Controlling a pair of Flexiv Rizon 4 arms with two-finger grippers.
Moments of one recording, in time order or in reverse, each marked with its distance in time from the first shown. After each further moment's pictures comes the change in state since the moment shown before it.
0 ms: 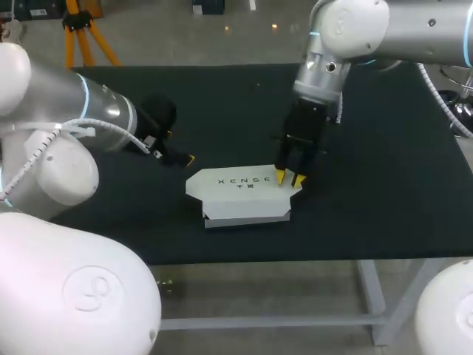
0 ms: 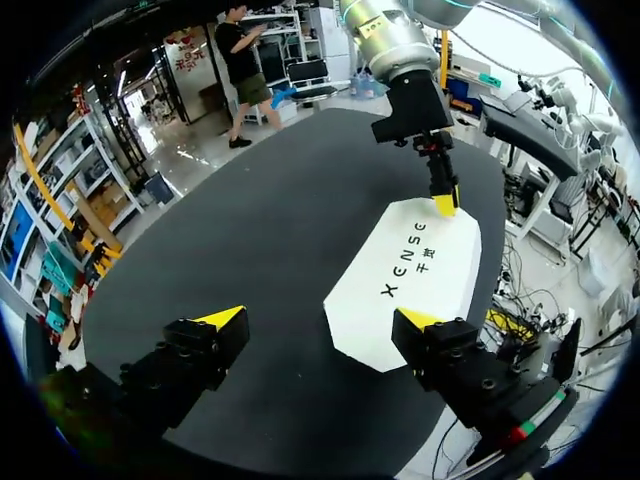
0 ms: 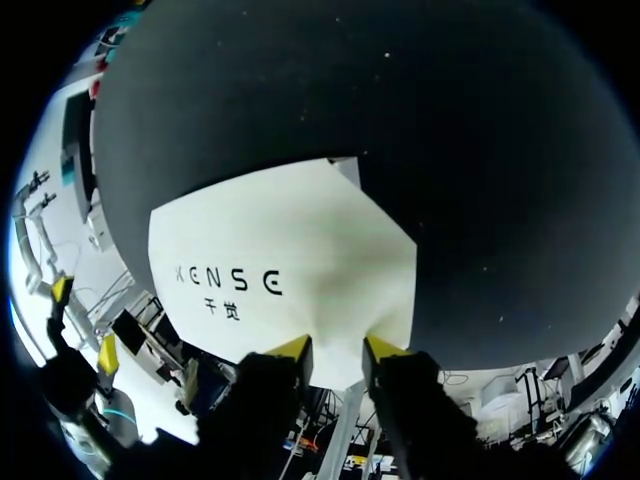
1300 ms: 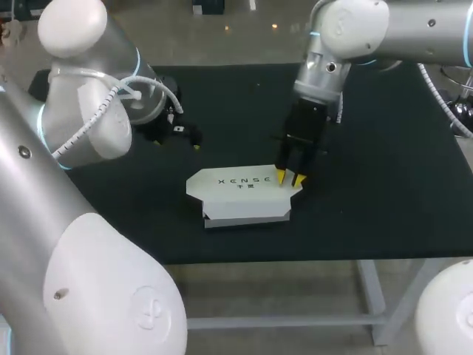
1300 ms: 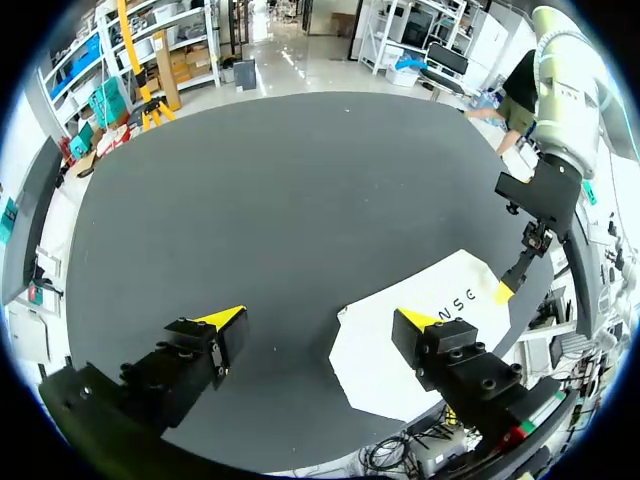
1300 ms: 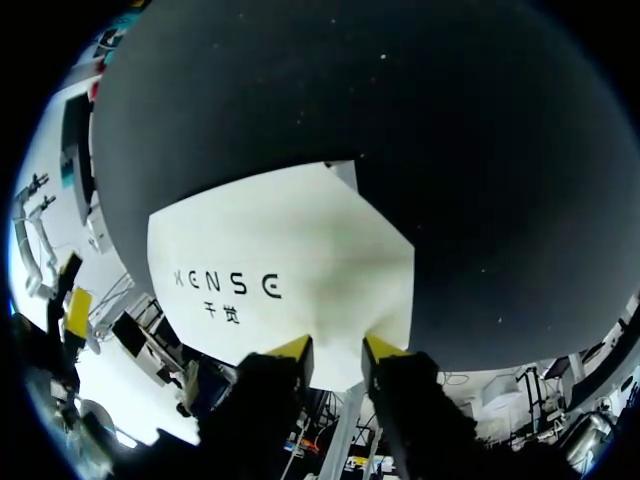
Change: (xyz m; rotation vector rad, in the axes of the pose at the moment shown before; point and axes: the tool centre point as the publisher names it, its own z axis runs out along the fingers) left arm -0.017 -0.005 0.027 -0.241 -0.119 -0.632; right arm -0.001 0.002 -0.001 -0.006 -0.001 0.007
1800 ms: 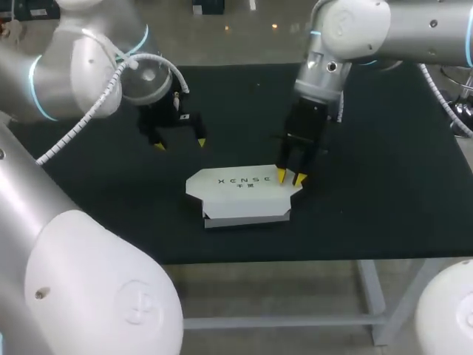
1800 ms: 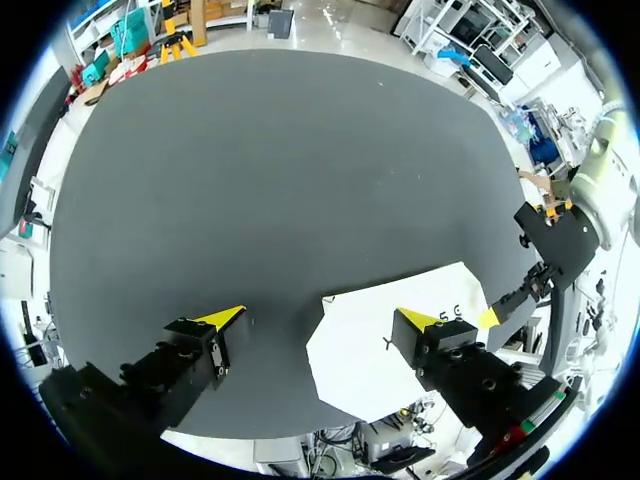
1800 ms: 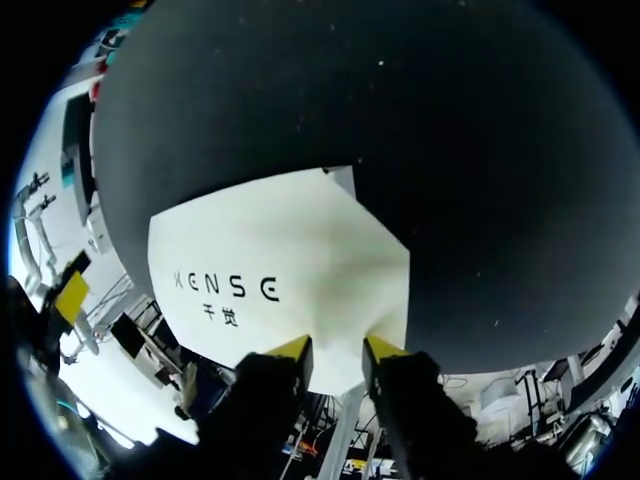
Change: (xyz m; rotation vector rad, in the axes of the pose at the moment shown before) left arm 0.006 -0.001 0.007 -0.201 0.026 -0.183; right arm -0.001 0.003 -0.002 -0.018 -0.005 -0.006
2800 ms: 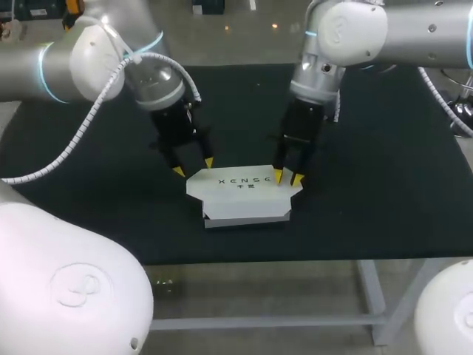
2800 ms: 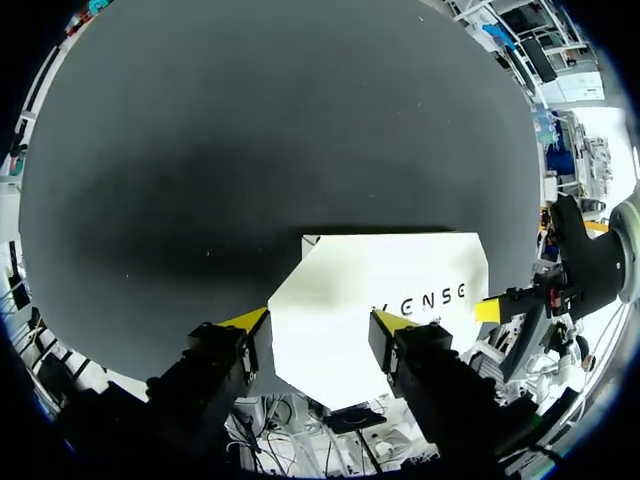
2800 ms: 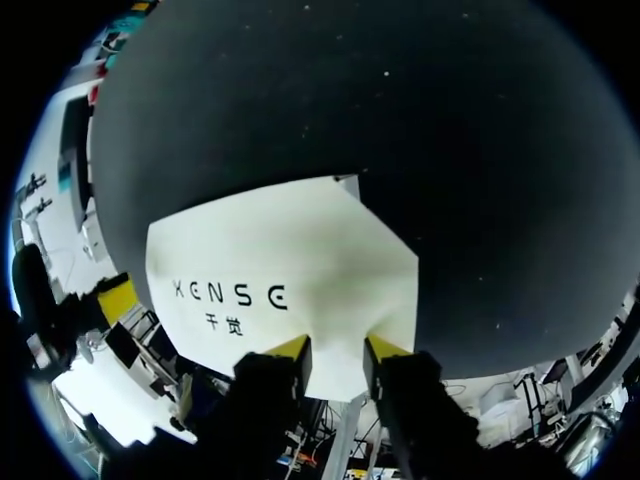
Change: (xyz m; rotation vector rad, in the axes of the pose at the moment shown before) left arm 0.021 0.044 0.041 -0.283 0.056 -0.189; right arm 0.004 0.003 0.003 -0.051 -0.029 0.014
